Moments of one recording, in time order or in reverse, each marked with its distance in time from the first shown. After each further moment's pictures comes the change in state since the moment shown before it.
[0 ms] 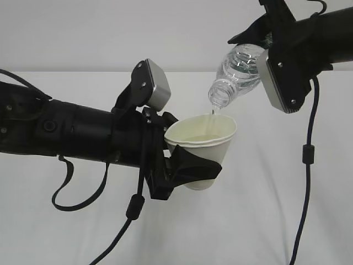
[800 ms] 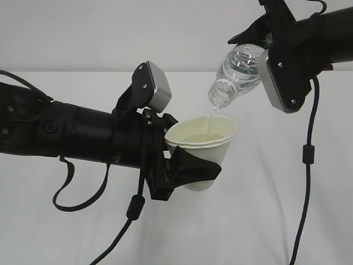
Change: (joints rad) left arm 0.000 0.004 0.000 0.000 0.002 0.000; right arm 0.000 0.000 0.000 -0.002 0.000 0.000
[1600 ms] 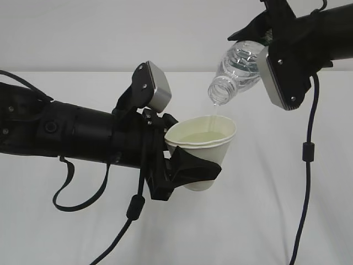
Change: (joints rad) left arm 0.000 0.000 0.000 0.000 0.000 0.000; right arm 0.000 0.000 -0.012 0.000 0.000 0.000
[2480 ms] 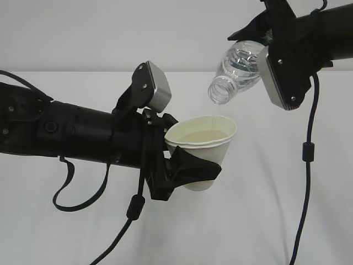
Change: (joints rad) left arm 0.000 0.000 0.000 0.000 0.000 0.000; right arm 0.000 0.000 0.000 0.000 0.000 0.000
